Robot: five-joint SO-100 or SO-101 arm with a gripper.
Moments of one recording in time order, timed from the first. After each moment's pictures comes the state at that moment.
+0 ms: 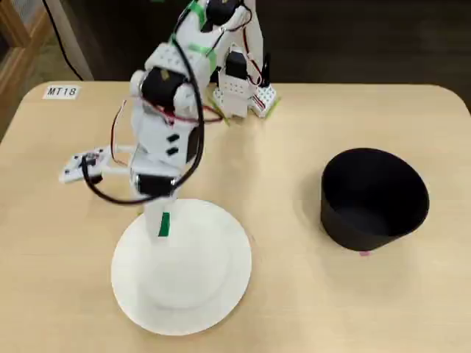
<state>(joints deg) 15.6 93.6 74.4 66.4 -13.2</state>
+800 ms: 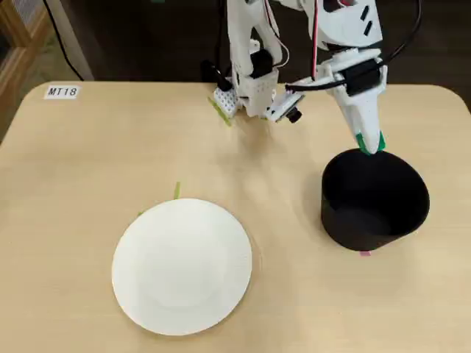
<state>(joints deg) -35.0 121.1 107.8 62.2 15.7</state>
